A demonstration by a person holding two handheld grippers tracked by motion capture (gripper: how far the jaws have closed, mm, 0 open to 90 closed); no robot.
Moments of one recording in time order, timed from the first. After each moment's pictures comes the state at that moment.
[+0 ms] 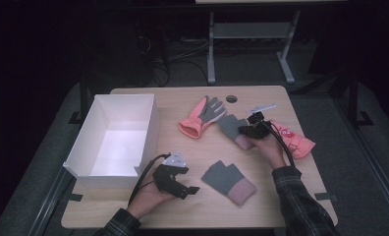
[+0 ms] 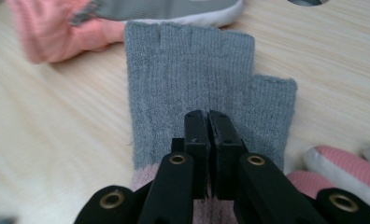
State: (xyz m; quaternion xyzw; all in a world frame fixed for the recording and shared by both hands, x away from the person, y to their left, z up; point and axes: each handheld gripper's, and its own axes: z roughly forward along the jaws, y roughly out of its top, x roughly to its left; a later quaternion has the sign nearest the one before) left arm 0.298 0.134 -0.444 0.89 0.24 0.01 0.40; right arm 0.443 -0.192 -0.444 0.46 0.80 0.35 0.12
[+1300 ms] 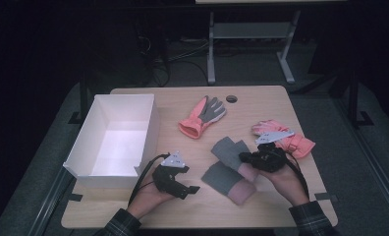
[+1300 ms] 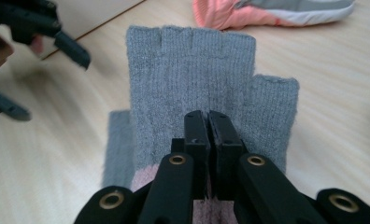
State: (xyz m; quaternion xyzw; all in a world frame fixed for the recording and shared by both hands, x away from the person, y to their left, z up) left arm 0.296 0.135 -0.441 0.88 0.23 0.01 0.41; right arm 0.312 -0.190 -0.399 0.37 0.83 0.40 0.09
